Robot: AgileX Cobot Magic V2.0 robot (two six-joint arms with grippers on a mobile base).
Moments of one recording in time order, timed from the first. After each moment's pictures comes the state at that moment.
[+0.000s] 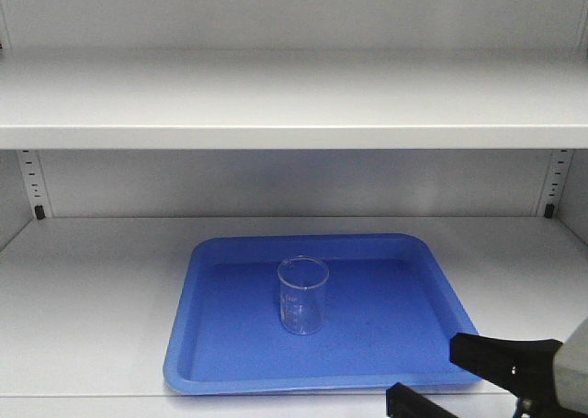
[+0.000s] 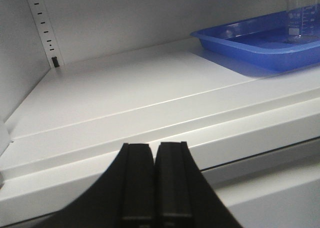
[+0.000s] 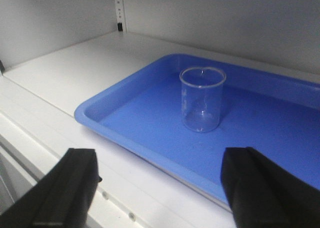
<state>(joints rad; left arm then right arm) -0.20 -0.02 0.04 -0.06 0.10 0.16 0.48 0.86 -0.55 -1.46 -0.24 1.48</state>
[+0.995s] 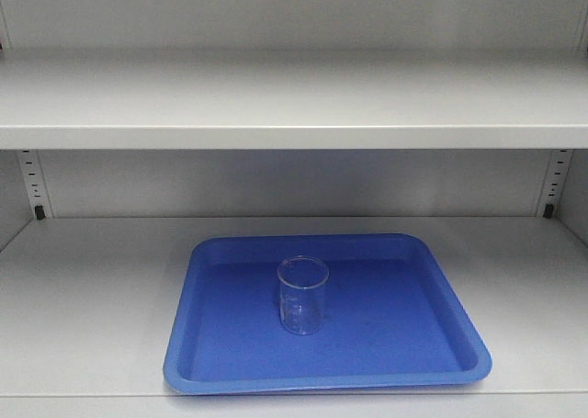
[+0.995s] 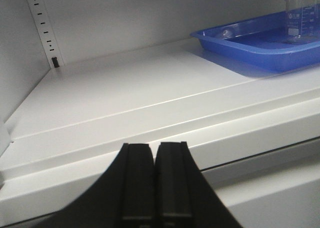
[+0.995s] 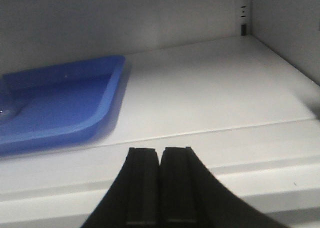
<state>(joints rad) -0.20 -0.02 0.04 -0.06 0.10 0.16 0.04 0.25 -0.13 0.01 0.08 0.18</state>
